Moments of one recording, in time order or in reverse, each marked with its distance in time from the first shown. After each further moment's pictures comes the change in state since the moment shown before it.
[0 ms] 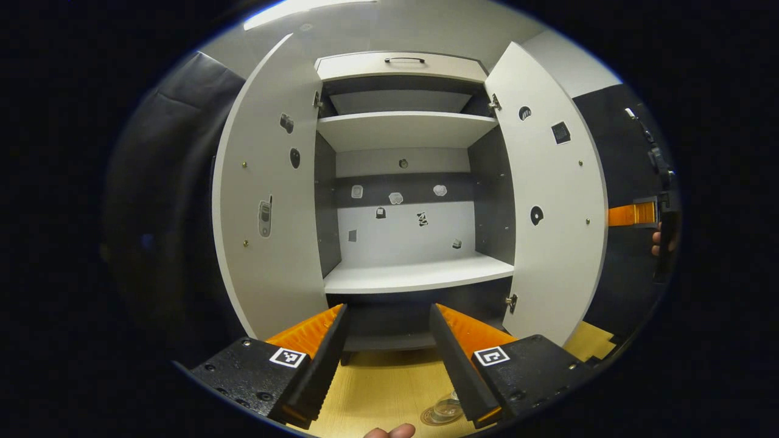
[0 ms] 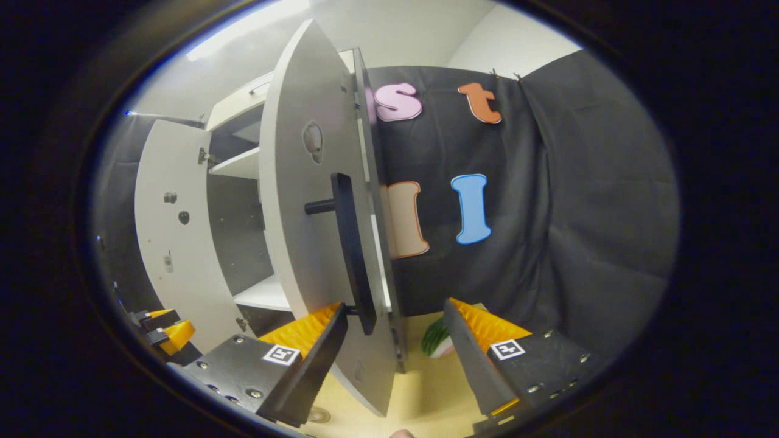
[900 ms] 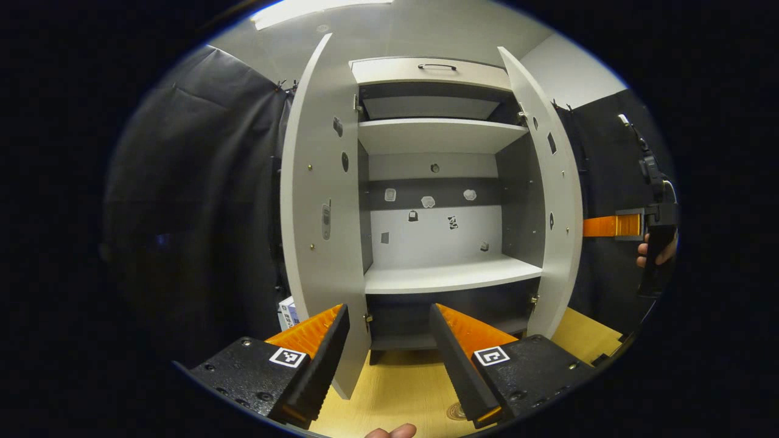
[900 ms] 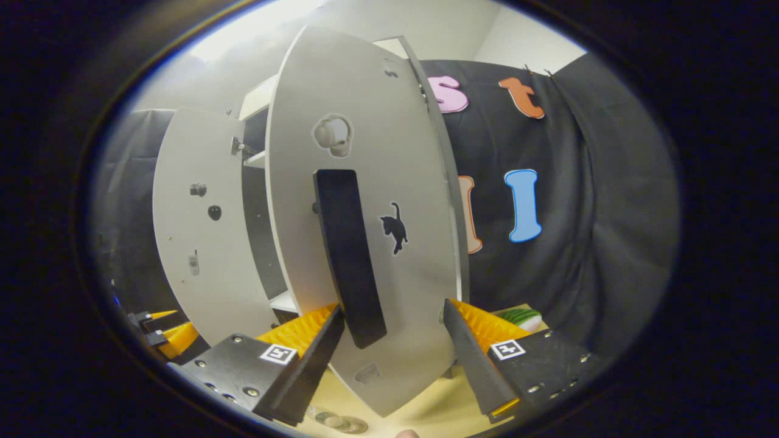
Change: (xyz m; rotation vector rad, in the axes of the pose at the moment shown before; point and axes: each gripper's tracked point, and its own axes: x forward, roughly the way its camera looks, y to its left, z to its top) left arm -0.024 0.070 0.008 -0.014 -0.018 0.094; right arm 0.044 0.107 -0.015 -0.010 -0.004 0.132
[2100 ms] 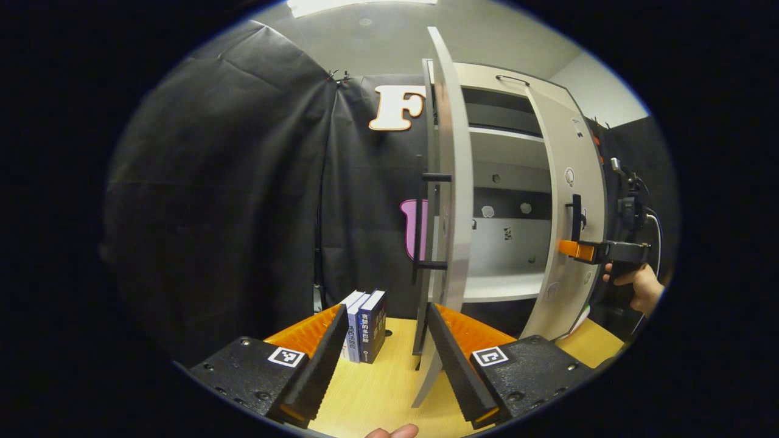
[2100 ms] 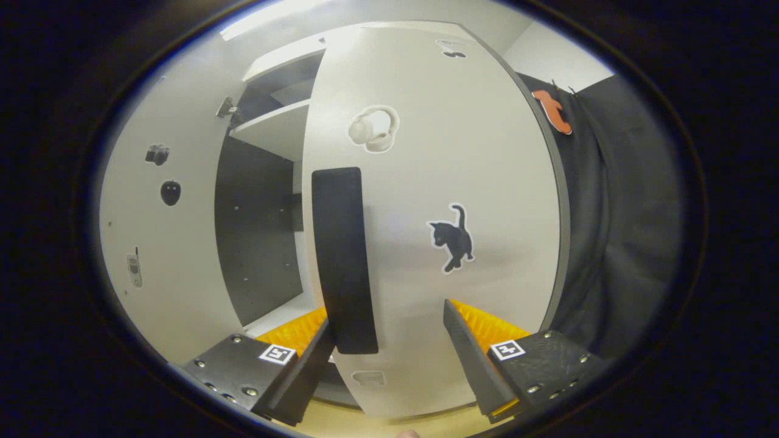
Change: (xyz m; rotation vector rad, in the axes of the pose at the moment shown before) left arm -0.001 0.150 0.017 -0.099 0.004 0.106; right arm 0.142 0.082 0.000 -0.073 -0.070 -0.097
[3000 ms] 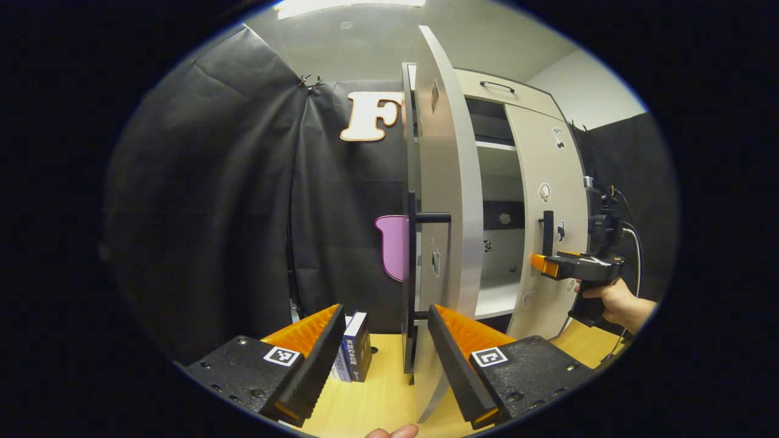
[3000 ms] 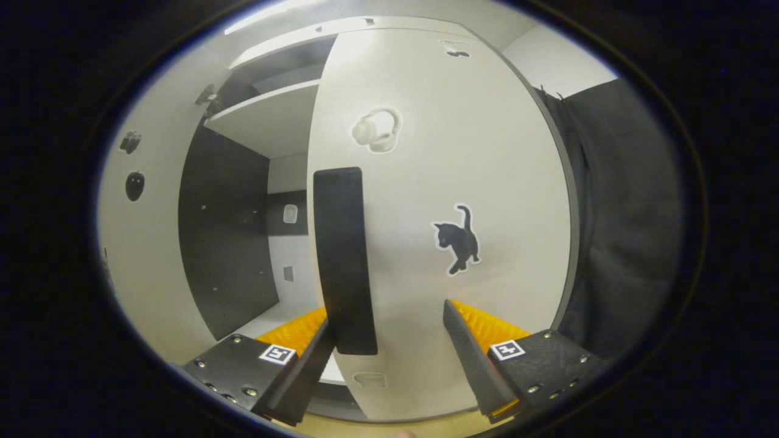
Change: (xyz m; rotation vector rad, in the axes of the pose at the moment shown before) left arm -0.003 -0.017 0.045 0.060 -0.033 -0.153; right arm 0.017 0.000 -0.002 -0.006 -0.019 -0.111
